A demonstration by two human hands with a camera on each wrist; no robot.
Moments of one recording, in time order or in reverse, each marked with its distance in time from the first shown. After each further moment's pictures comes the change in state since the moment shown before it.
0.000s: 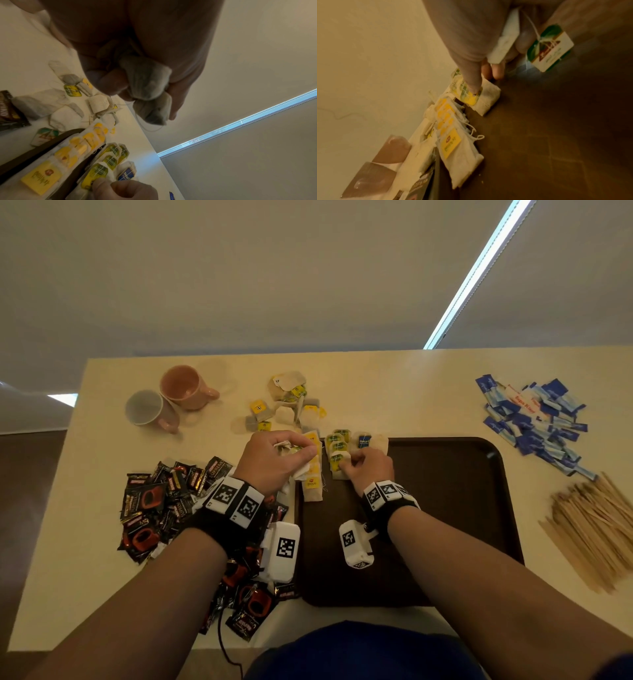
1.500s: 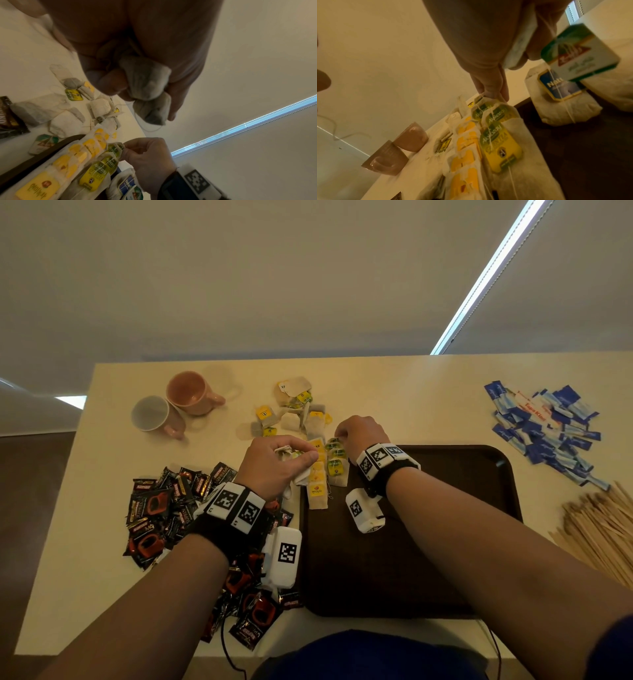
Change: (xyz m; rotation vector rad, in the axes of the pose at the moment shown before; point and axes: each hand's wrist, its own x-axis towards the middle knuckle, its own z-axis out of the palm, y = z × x) left_hand 0.006 -0.003 -0.007 -0.008 0.016 -0.010; right_hand 0.049 -0.066 -0.024 -0.351 -0.201 -0.223
